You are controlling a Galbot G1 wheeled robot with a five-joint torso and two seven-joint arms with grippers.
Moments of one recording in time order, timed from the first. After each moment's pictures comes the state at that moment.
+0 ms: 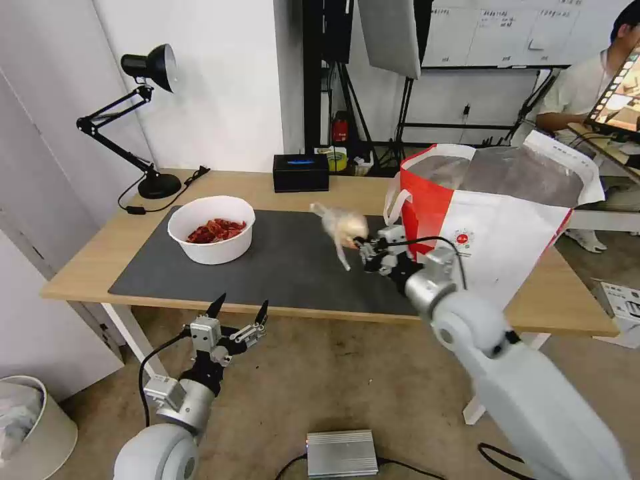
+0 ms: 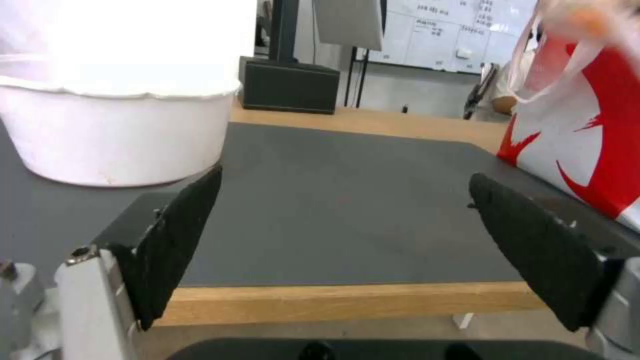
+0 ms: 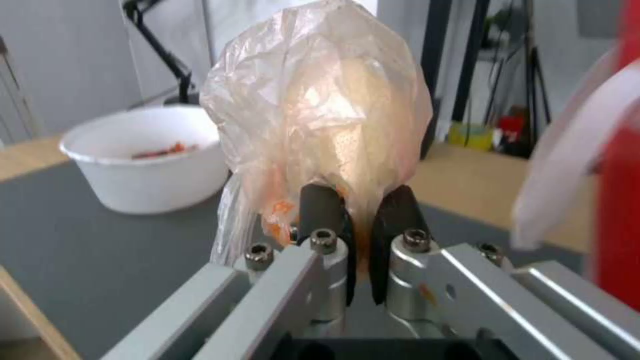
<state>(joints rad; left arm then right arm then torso) 1.57 -1.30 -0.51 -2.14 -0.35 0.02 0.11 -0.93 0.98 0.22 2.09 0.64 -0.44 0.04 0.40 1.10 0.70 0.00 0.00</state>
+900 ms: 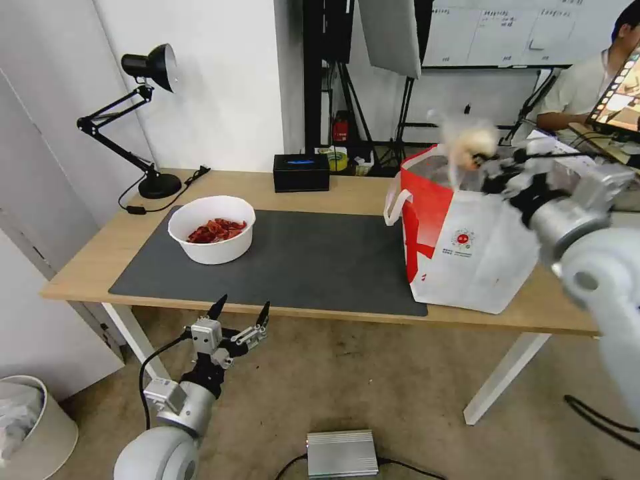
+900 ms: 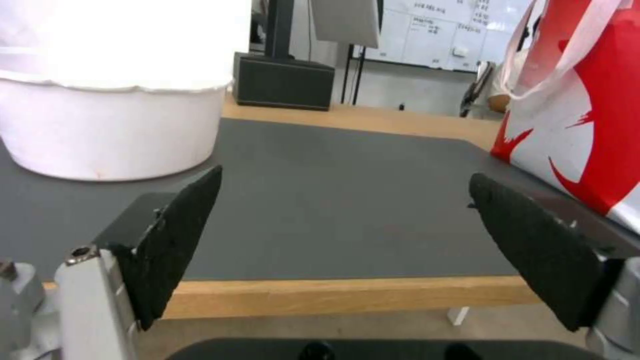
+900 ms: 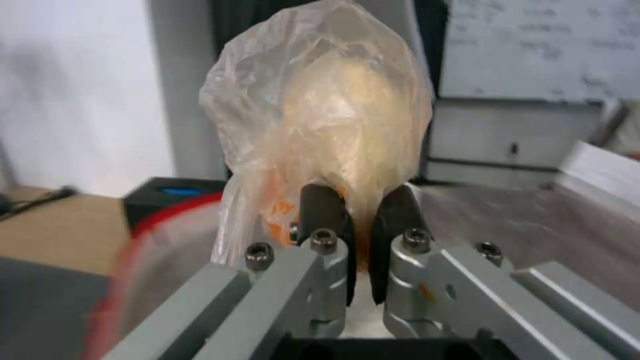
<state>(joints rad) 1.57 -1.31 -0.50 -2.14 -0.35 0.01 0.11 -0.79 0.76 0.53 2.00 0.94 -0.54 0.21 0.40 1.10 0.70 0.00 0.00</state>
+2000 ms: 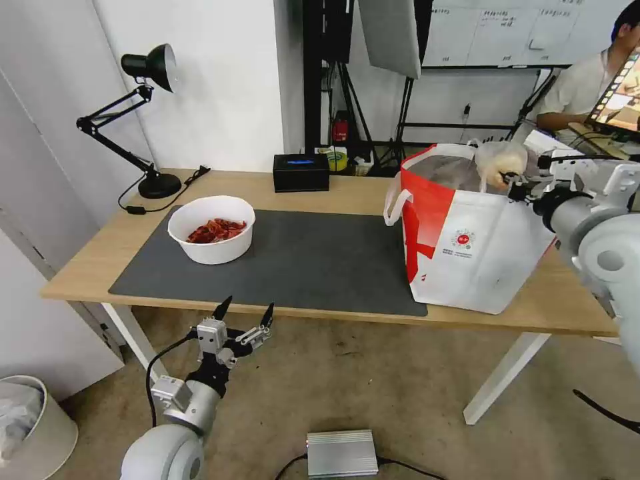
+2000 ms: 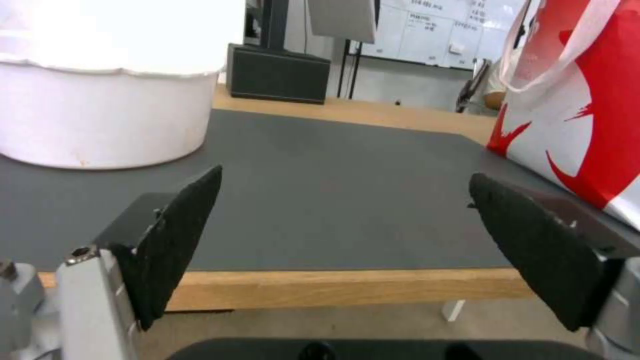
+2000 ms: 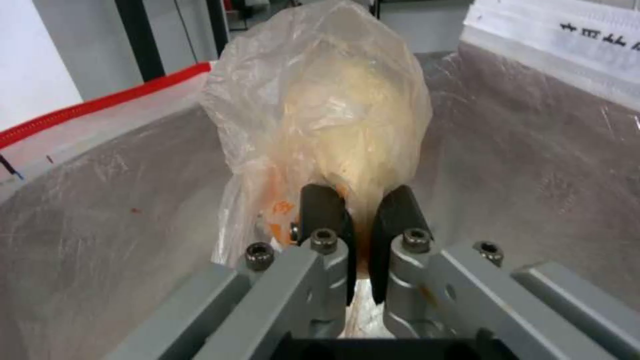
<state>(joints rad) 1.56 -1.31 -0.48 -2.11 -0.35 0.01 0.11 -0.77 0.73 0.52 1.98 1.12 -0.71 0.45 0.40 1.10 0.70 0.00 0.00</state>
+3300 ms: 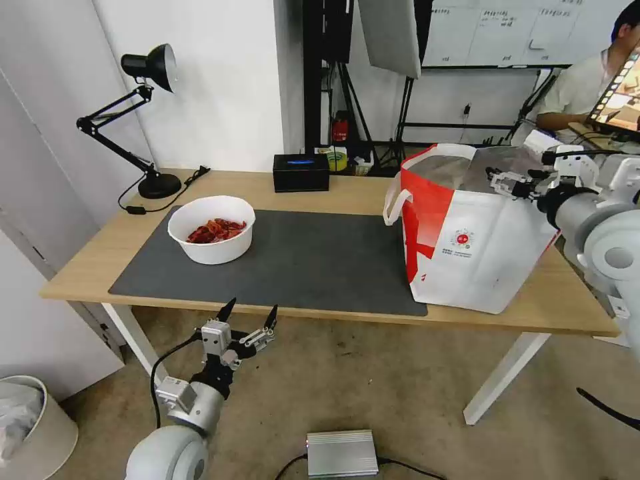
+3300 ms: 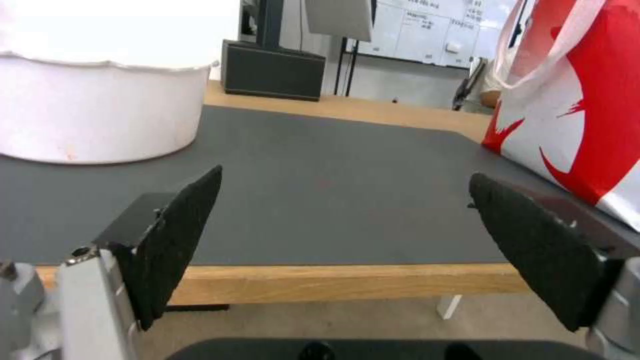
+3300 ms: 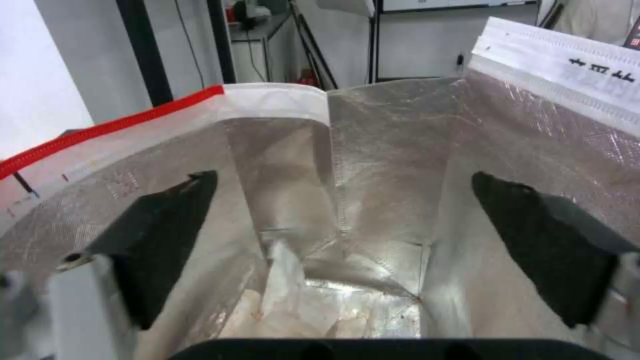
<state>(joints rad) 1.56 -1.31 -0.47 -2.11 -0.34 0.00 0.11 -0.76 0.72 0.52 1.99 1.13 -0.69 0.46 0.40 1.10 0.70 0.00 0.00</state>
